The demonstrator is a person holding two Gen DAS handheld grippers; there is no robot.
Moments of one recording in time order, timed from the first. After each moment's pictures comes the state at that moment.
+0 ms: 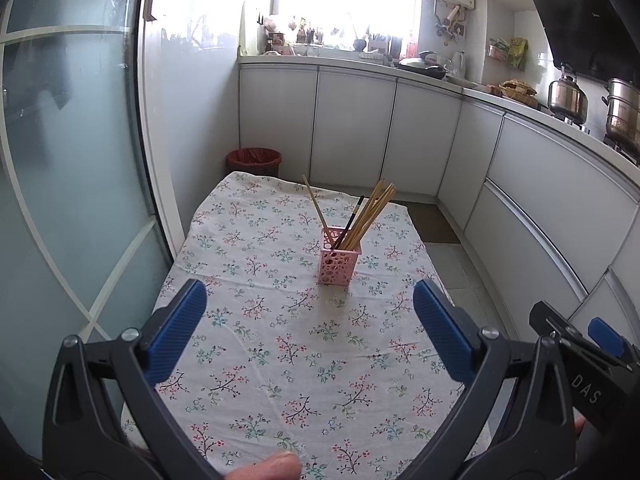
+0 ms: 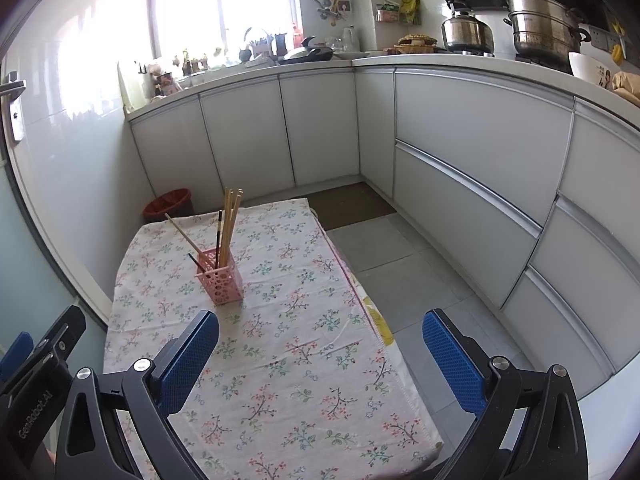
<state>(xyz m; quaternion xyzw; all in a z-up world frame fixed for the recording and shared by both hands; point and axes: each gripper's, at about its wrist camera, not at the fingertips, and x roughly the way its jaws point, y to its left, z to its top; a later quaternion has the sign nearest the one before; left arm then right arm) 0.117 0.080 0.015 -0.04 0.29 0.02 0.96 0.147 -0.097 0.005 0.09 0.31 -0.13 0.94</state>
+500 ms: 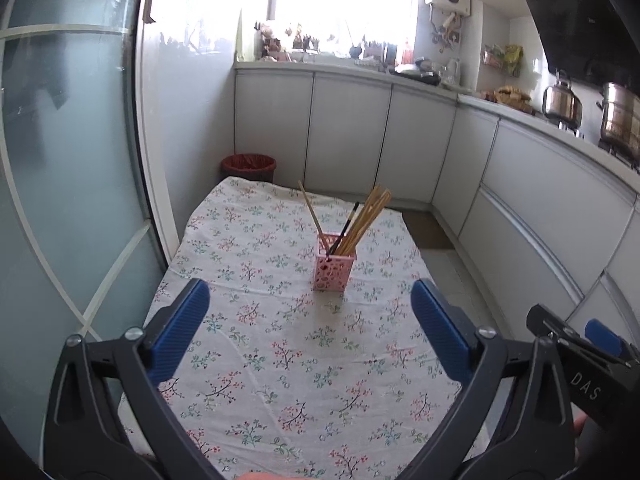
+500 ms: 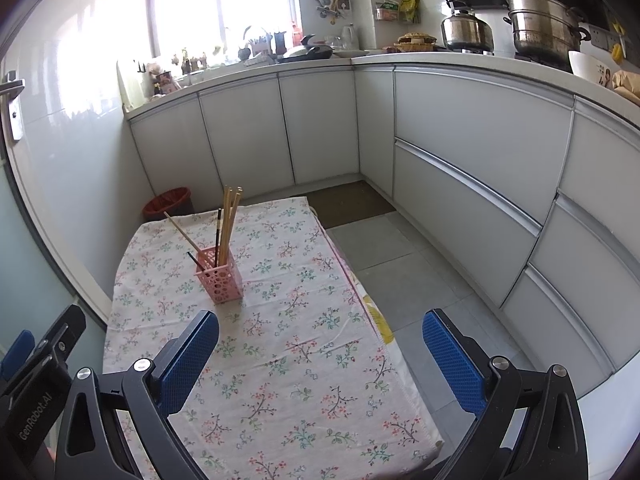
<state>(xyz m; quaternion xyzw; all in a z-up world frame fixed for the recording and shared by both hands) 0.116 0.089 0.013 -0.06 0.27 0.01 0.96 0.148 -0.099 0.005 0.09 0.31 -0.13 0.94</state>
